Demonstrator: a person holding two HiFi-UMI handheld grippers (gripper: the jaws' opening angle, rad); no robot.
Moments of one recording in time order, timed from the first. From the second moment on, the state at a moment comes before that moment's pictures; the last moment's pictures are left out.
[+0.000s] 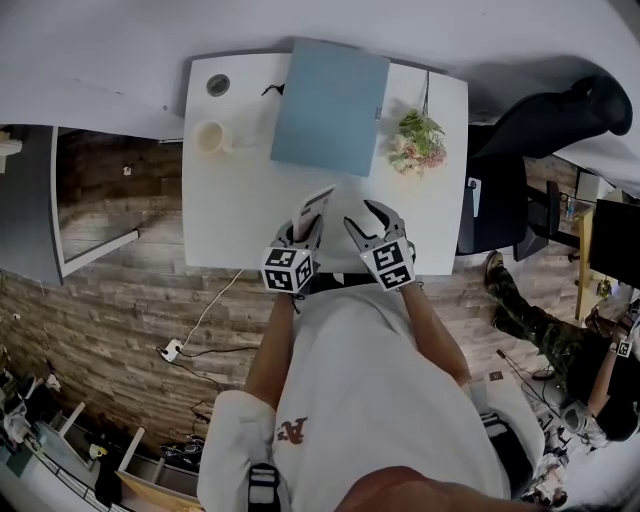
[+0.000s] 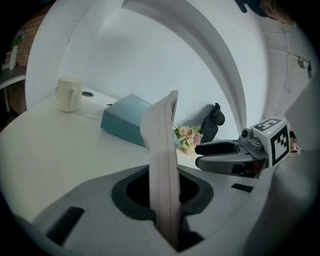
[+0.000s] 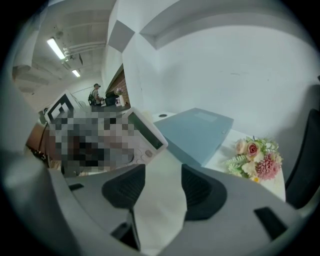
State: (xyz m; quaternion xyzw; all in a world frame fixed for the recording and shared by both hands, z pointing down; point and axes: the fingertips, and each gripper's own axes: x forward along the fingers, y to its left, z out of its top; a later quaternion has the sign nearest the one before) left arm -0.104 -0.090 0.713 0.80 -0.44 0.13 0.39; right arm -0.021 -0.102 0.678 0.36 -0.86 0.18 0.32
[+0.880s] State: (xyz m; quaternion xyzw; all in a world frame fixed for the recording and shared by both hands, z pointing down) left arm -0.098 -0.079 0.745 0.77 -0.41 0.10 0.48; right arm -0.026 -0.097 0.692 0.35 -0.86 0.19 0.34
